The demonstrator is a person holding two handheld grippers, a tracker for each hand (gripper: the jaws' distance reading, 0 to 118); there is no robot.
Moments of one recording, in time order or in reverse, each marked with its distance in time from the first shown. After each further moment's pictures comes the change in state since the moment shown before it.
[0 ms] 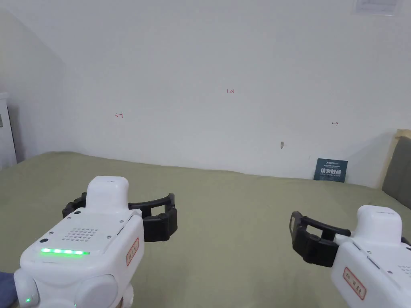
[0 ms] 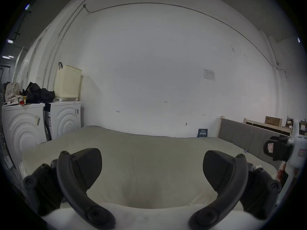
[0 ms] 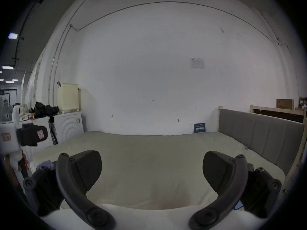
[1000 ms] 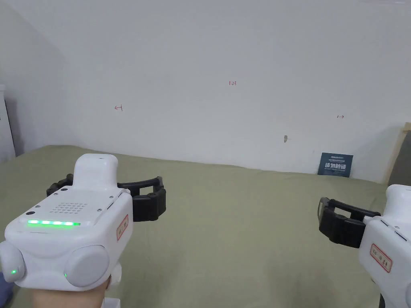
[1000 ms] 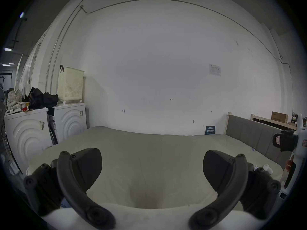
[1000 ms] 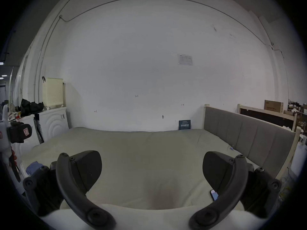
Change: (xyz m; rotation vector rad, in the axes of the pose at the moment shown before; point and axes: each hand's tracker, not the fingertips) left arm -0.007 0.020 -0.029 -0.038 0.092 -0.027; right arm 0.025 0.025 -0.027 -0.075 -0.135 0.019
